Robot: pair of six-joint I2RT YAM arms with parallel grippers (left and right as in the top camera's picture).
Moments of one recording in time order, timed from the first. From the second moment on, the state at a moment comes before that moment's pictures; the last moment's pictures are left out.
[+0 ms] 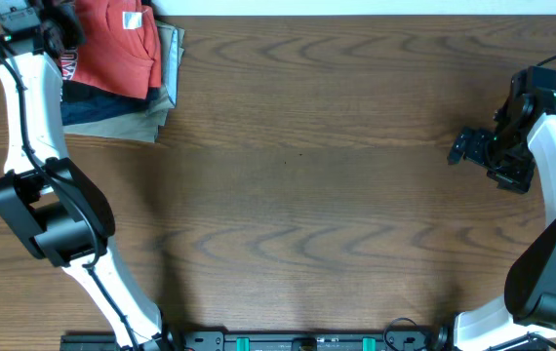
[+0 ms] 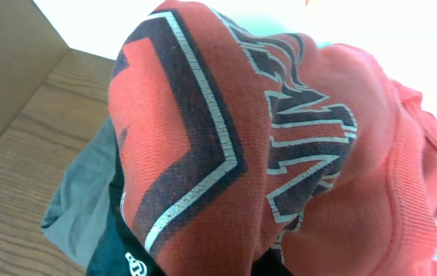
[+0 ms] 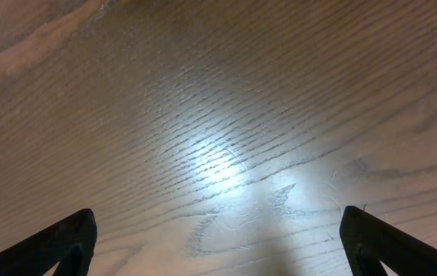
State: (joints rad) left arm 0.33 2.17 2.04 -0.55 -0.02 -0.01; right arm -0.23 1.75 1.39 -1.17 -0.03 0.29
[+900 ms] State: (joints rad) left arm 0.44 2.14 2.04 -0.75 0.13 -0.26; right arm -0.23 1.75 1.39 -1.17 -0.03 0.29
